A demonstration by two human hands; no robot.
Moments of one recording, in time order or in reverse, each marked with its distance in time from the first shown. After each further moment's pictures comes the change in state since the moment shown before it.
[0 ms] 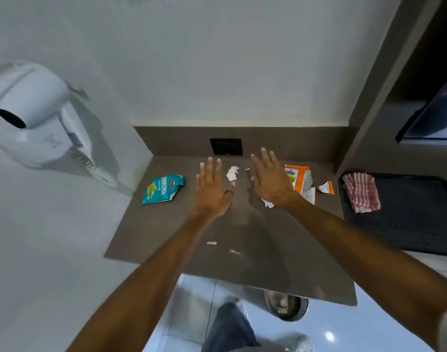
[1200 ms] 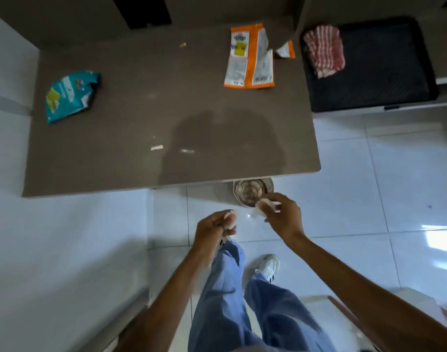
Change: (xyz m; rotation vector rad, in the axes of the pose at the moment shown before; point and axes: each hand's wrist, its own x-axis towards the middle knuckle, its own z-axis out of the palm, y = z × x) left_hand -0.300 -0.021 0.212 -1.210 -0.644 -0.775; right_hand -0.343 0.034 0.210 0.951 0.063 0.911
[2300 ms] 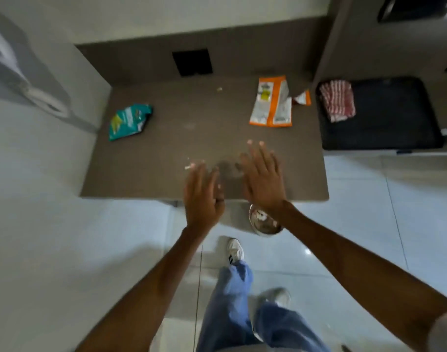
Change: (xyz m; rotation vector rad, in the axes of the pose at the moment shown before) left_hand -0.014 0.125 -0.032 1.140 0.668 1.158; right_hand 0.030 -0.151 0.032 -0.737 0.311 -1.176
